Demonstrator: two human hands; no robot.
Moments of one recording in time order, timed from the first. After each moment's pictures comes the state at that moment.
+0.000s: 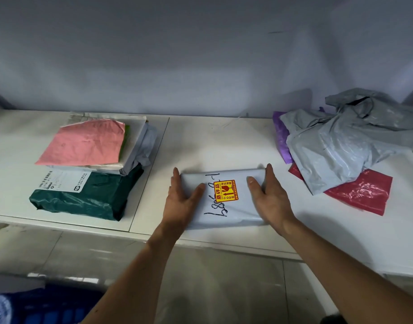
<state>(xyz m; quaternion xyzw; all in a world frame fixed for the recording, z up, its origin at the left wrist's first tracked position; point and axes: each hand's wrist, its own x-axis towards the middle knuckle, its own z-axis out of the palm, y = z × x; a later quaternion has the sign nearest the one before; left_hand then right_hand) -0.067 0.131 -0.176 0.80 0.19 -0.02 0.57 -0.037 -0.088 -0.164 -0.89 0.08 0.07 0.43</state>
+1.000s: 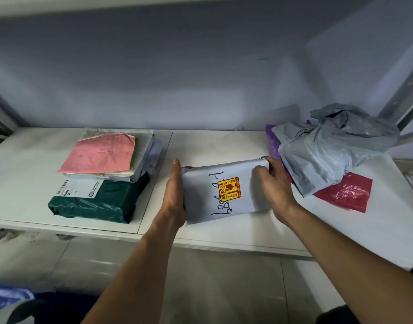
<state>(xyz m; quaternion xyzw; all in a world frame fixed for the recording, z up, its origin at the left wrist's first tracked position) -0.058 0.125 -0.107 0.57 0.24 -0.05 0.78 -0.035 -0.091 -0.110 -0.77 0.12 0.00 0.62</state>
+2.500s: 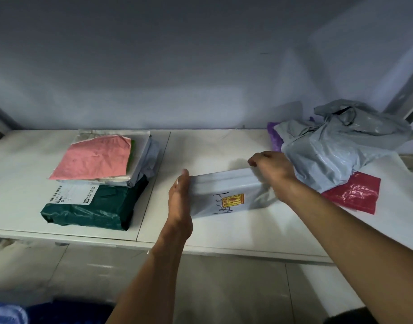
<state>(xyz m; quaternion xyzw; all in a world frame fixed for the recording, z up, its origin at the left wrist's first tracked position) -0.061 0.117 -0.122 0.59 0.21 0.01 0.78 0.004 -0.079 -0.079 -0.85 0.18 0.06 0.49</state>
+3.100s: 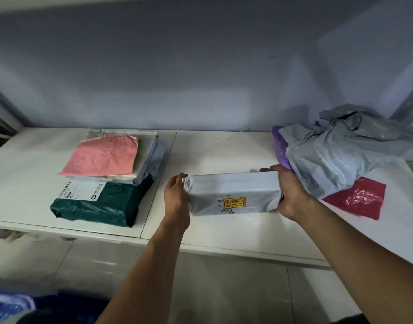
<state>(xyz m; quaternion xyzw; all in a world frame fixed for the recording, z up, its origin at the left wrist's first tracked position) -0.047 0.127 -0.119 0.61 0.32 0.08 0.72 -0.017 -0.096 -0.099 -0.56 0.28 0.21 0.75</state>
